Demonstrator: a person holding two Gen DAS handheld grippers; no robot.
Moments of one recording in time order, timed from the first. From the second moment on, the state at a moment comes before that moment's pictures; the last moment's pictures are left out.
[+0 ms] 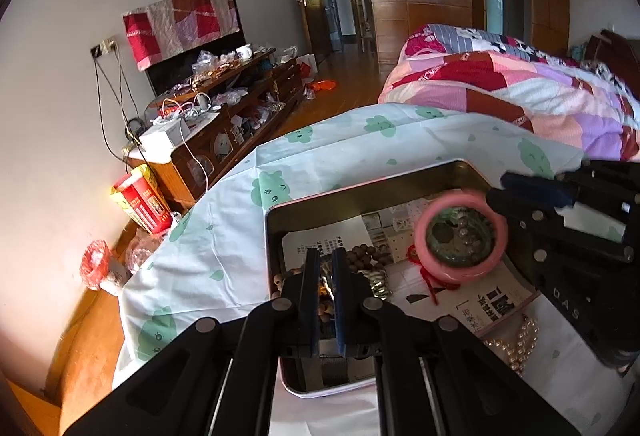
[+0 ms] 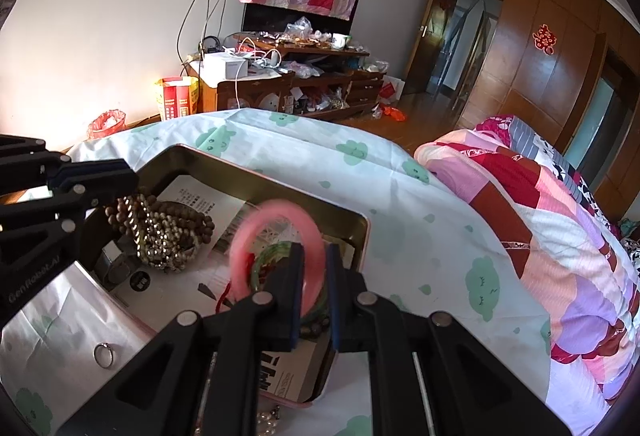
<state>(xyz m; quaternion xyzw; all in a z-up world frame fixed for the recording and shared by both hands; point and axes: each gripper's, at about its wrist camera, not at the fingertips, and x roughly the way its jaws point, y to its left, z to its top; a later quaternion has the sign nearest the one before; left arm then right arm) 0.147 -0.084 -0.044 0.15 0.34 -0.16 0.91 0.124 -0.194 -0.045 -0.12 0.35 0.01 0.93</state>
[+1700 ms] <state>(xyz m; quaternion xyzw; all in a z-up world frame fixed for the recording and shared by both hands) 0.066 -0.036 -0.092 0.11 0.38 -0.10 0.91 0.029 -0.212 -0.062 -0.07 0.35 -0.01 0.93</state>
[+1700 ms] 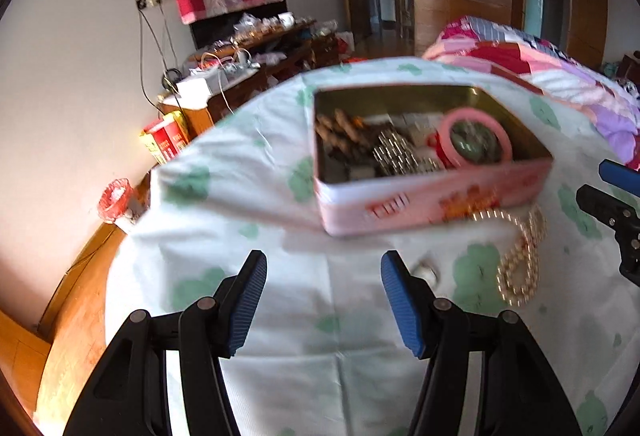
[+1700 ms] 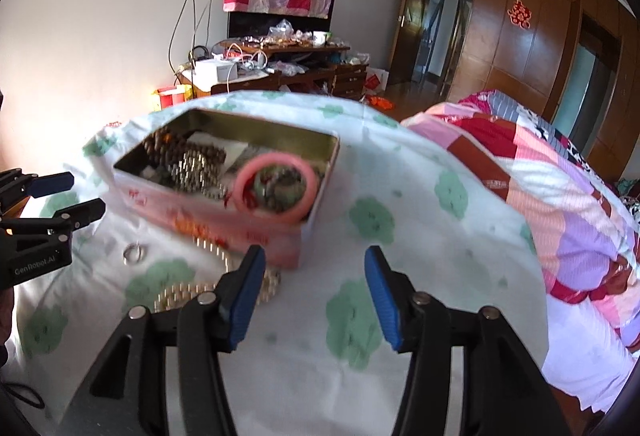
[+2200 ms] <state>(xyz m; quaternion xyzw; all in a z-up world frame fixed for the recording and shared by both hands) 0.065 -0.067 -0.101 0.12 0.40 -0.13 0.90 0.017 -0.218 -0.082 -0.06 0.36 -0.02 0.93</state>
